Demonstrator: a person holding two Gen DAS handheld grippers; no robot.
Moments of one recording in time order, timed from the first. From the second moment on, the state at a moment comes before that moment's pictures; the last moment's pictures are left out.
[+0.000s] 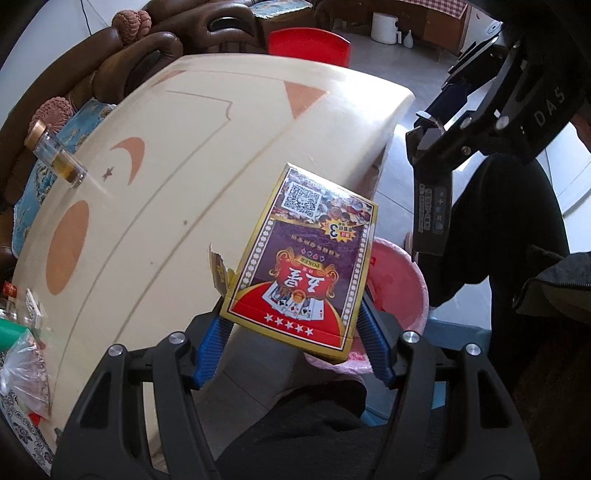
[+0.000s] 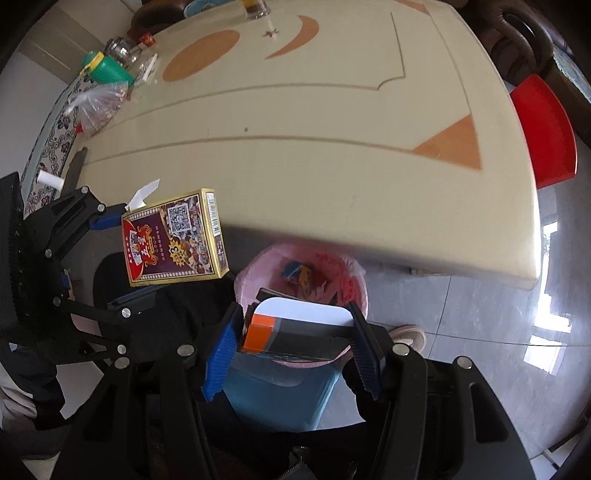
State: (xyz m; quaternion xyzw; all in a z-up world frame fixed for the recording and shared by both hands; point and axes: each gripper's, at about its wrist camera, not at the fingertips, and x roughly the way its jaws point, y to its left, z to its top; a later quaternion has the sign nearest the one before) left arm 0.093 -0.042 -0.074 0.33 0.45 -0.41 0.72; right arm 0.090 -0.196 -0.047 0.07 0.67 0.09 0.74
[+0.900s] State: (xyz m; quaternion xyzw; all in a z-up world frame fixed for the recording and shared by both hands) left arm 0.074 -0.050 -0.173 0.33 0.52 -0.44 0.66; right arm 0.076 -0.177 -0.147 0.02 0.70 0.07 0.71
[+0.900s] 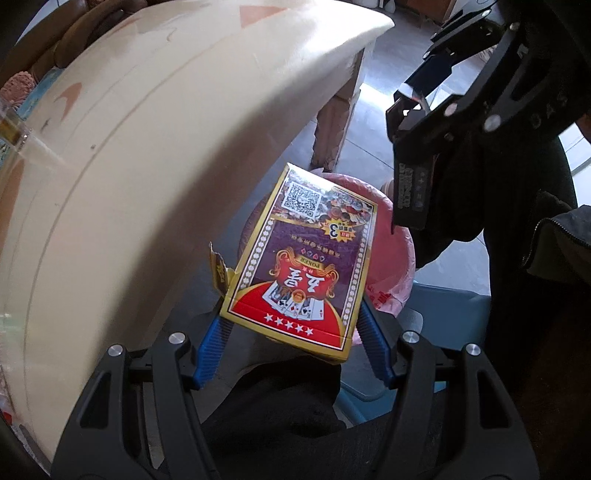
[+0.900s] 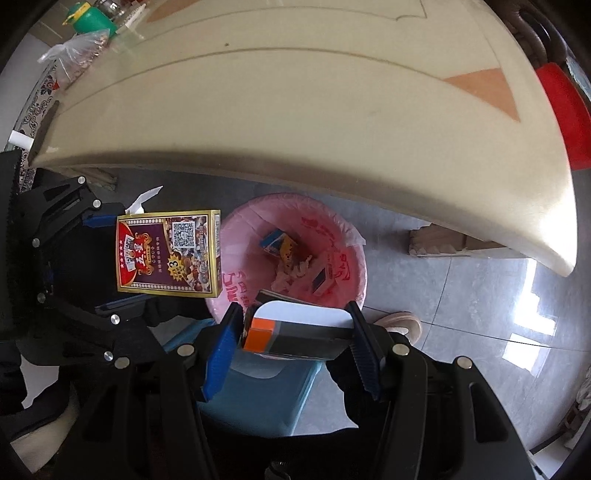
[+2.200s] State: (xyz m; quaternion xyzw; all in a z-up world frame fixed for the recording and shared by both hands) left arm 0.100 -0.078 -0.316 0.34 0.64 -0.42 0.55; right arm 0.069 -0.171 -0.299 0.01 0.73 0.07 0.68
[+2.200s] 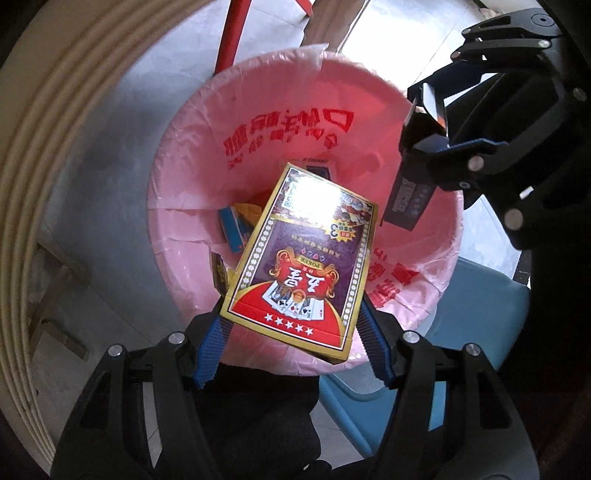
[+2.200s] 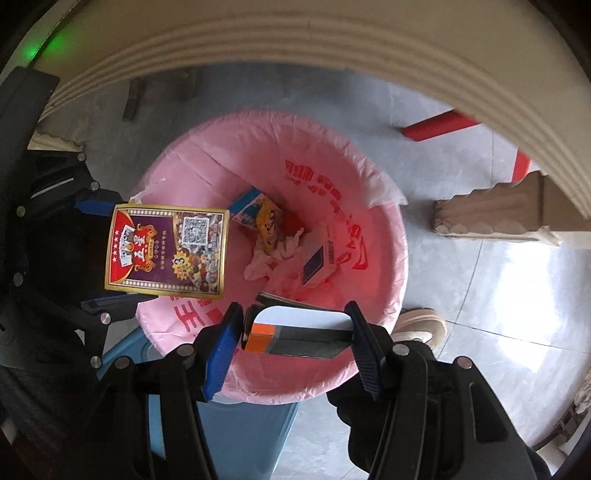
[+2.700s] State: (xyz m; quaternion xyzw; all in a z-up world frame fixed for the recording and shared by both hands) left arm 0.097 -0.100 -0.352 0.36 0.66 -0.41 0.52; right arm 0.072 -0.178 -0.321 0.01 0.73 0.08 0.68
